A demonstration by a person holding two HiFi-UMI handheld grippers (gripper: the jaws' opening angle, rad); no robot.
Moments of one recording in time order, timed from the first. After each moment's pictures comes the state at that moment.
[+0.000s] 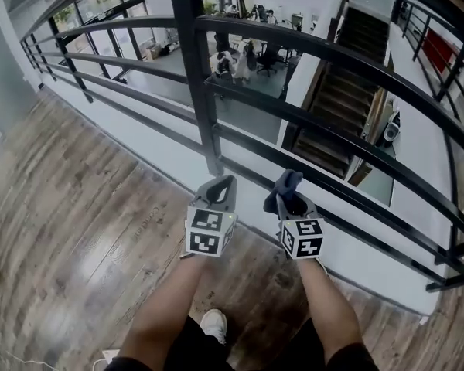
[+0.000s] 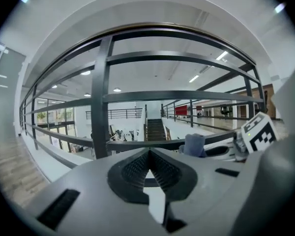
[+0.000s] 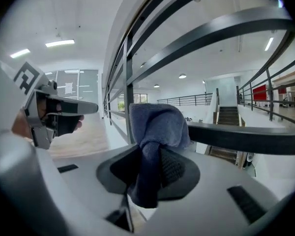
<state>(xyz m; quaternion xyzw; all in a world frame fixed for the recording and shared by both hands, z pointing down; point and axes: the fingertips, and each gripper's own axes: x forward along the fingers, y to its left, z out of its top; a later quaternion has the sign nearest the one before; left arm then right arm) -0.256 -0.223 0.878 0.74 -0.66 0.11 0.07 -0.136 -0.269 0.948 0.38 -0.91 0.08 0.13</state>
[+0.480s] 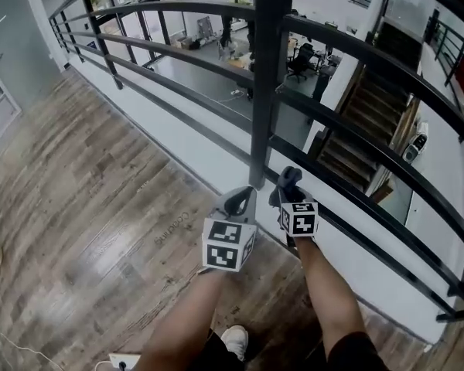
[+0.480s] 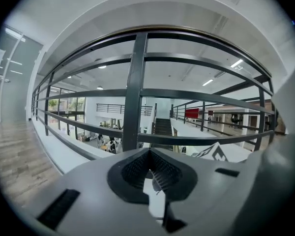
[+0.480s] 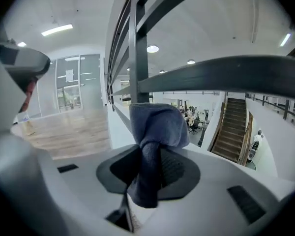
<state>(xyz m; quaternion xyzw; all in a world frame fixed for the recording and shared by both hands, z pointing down) -0.378 -0.219 0.901 0.71 -0.69 0.07 0.13 -0.324 -0.339 1.046 0.35 -0.91 0.10 0.22</state>
